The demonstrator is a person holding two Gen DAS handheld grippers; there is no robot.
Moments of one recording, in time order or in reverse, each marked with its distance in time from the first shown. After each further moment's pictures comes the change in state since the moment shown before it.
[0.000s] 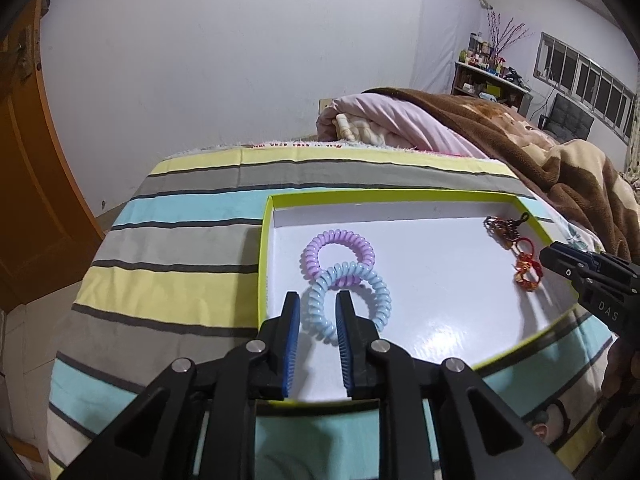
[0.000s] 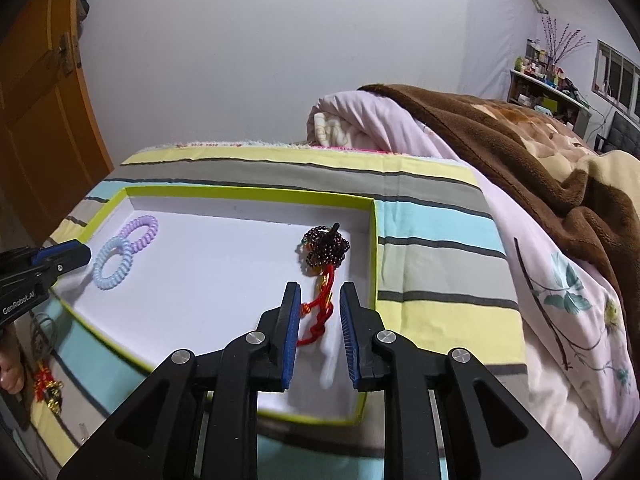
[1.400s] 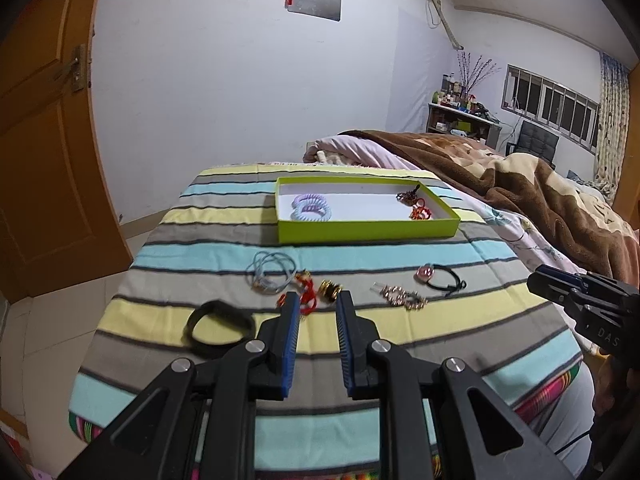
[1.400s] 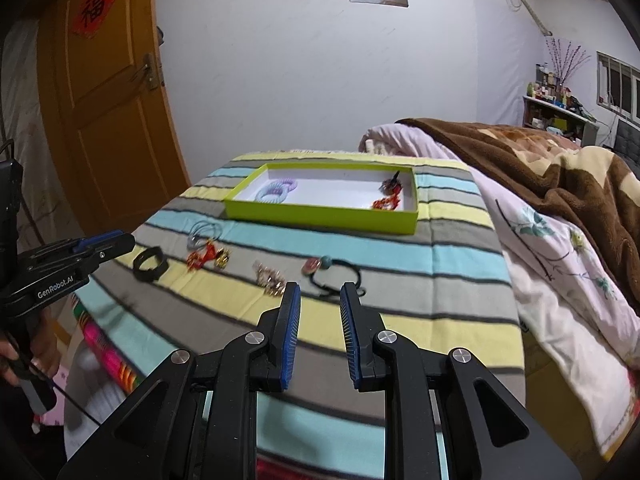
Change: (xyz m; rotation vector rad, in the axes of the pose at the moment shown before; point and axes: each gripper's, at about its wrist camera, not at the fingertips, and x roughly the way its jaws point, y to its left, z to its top) left arm -0.185 -0.007 -0.132 -0.003 -0.183 -0.034; right arm -0.197 0.057 -0.138 -0.027 -0.139 0.139
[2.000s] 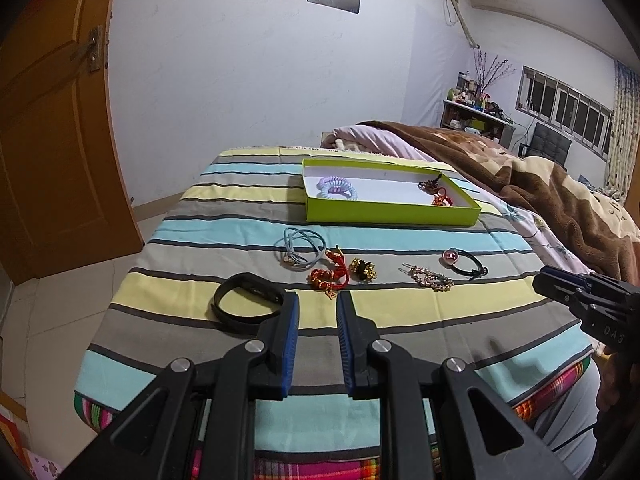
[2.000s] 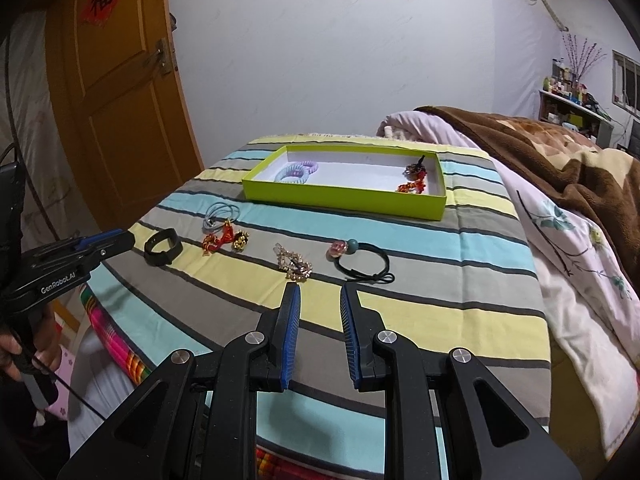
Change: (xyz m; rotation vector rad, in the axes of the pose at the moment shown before) left arm 0.006 0.021 -0.016 -0.042 0.032 0.024; right arm 0.019 0.013 -0.006 -0.023 0.048 0.050
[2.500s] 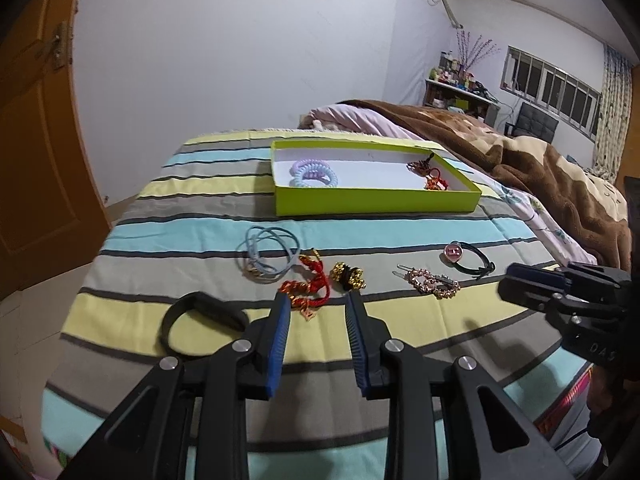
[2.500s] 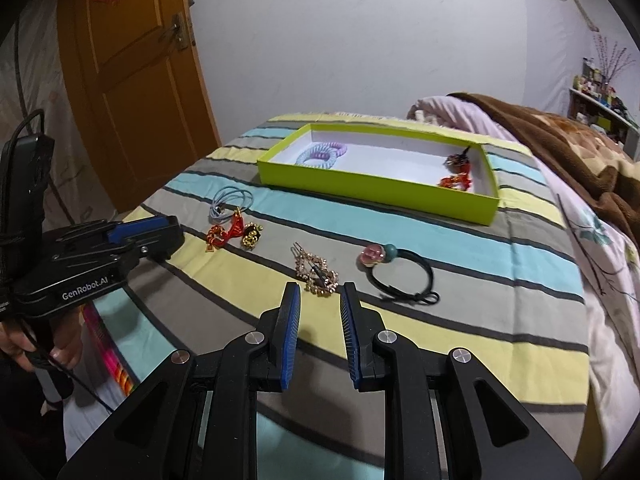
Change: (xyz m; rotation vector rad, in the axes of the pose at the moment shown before) left arm 0.055 -0.011 0.013 0.051 0.068 -0.068; right arm 0.054 0.011 0.014 -0.053 0.079 0.076
